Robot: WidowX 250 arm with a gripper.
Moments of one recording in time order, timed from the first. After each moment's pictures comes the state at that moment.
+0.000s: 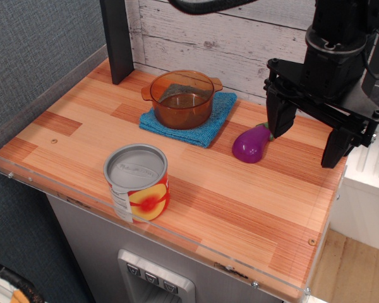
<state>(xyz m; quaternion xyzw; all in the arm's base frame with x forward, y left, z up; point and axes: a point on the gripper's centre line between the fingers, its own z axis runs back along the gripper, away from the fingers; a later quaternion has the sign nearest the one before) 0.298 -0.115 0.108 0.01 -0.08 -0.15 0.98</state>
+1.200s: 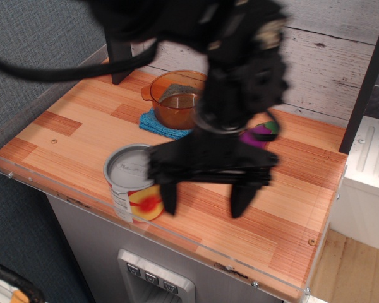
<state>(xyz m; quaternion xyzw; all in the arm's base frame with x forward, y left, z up) 0.209 -0.044 0.078 0.04 -0.05 0.31 0.95</state>
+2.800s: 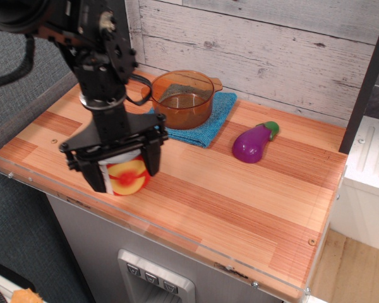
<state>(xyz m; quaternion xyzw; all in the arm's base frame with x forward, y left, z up) 0.228 0.062 0.048 -0.01 -0.06 0.42 0.90</state>
